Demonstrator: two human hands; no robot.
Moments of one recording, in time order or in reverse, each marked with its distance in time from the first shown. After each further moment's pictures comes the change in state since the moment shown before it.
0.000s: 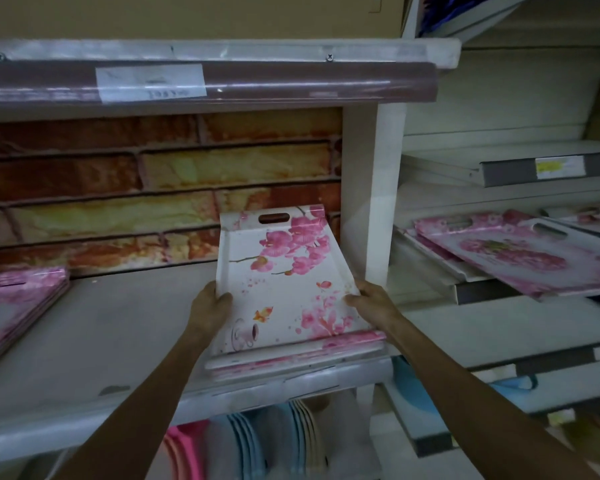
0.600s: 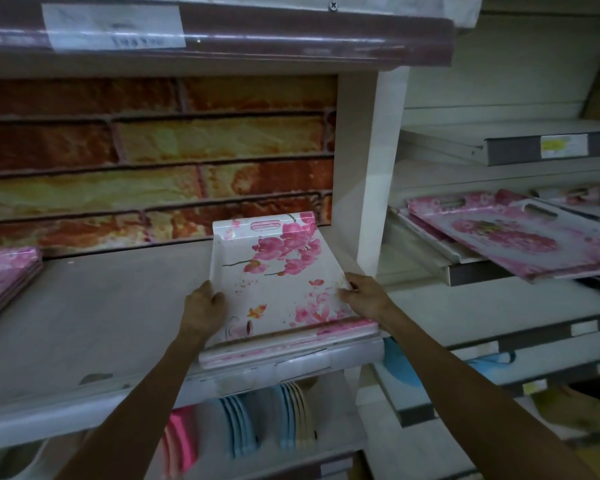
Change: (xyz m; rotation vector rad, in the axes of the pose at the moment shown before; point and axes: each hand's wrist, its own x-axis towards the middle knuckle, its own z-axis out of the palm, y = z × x) left_hand 0.002 -0.029 0.024 0.257 0.008 0.068; right_hand 0.014 0.033 0.001 -0.268 -0.041 0.007
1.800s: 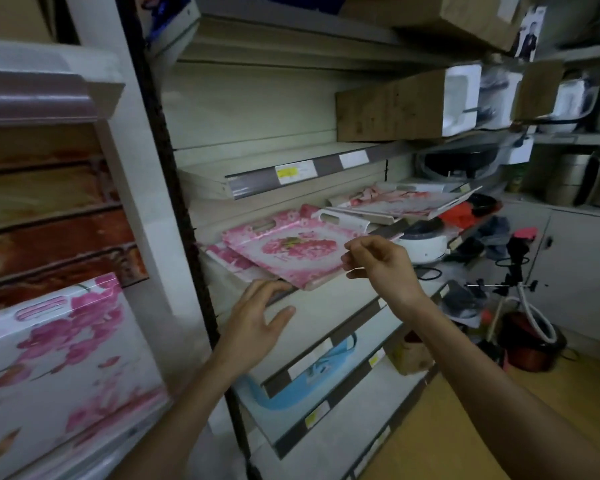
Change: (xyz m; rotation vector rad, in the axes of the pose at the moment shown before) left_hand -0.137 0.291 0.186 -0.330 -0.366 0.975; right_hand -0.172 0.075 -0.276 0.448 0.718 -0.171
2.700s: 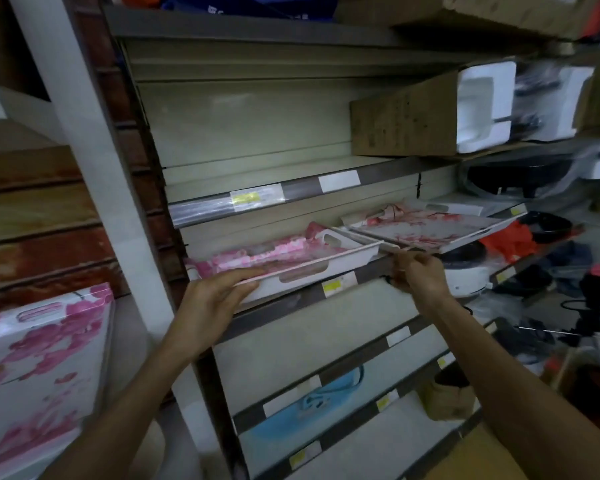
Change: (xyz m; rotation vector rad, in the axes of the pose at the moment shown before) left_hand 0.086 0.051 0.022 0.136 0.152 0.037; right_hand 0.158 0.086 -0.133 0.169 0.111 0.291
